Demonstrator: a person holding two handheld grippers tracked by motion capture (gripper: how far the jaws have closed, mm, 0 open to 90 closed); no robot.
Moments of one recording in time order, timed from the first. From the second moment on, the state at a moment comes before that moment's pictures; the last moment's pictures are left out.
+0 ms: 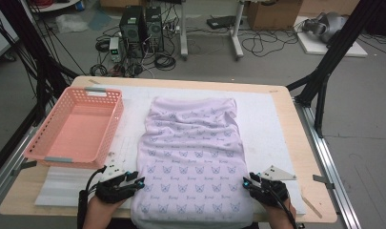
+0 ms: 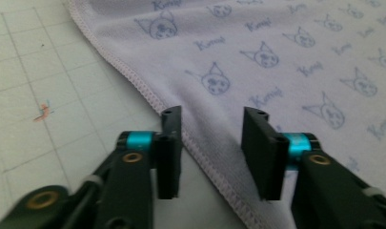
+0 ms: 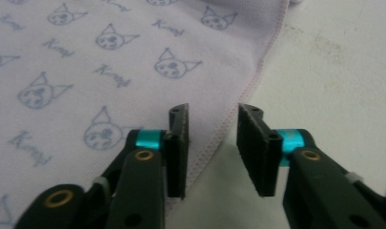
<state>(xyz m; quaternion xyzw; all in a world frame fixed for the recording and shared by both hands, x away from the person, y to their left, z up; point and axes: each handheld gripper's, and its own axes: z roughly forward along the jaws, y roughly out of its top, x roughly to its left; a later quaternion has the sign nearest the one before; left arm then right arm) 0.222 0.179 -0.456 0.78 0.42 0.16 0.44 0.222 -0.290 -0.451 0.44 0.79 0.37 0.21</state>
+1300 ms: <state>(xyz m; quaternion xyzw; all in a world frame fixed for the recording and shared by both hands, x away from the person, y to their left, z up) 0.215 0.188 -0.455 0.76 0.44 0.12 0.45 0.197 -0.289 -0.447 0.43 0.80 0.39 0.18</state>
